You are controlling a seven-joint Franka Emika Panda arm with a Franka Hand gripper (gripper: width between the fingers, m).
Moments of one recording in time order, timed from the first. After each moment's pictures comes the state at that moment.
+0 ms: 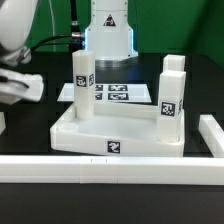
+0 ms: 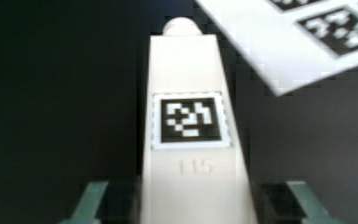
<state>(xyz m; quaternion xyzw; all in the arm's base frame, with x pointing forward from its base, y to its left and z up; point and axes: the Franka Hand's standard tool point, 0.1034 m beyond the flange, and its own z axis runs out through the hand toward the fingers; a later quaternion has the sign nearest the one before) 0.429 -0.216 0.059 -0.85 0.19 0.49 0.08</state>
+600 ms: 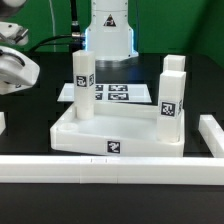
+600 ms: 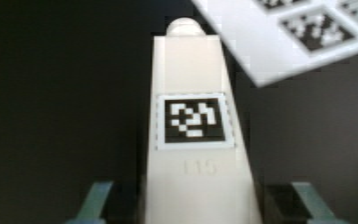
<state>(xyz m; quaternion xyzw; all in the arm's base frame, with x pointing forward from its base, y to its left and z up) 0.454 -0.223 0.070 -0.90 0.19 0.40 0.06</state>
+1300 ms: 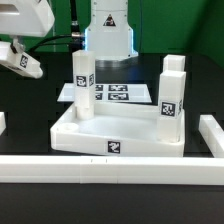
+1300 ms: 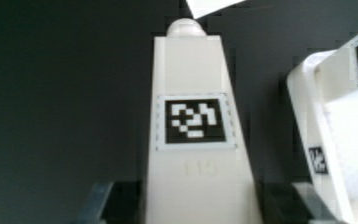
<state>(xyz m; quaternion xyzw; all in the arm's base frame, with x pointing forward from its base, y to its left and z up) 0.488 -0.201 0.129 -0.96 0.19 0.20 0.04</state>
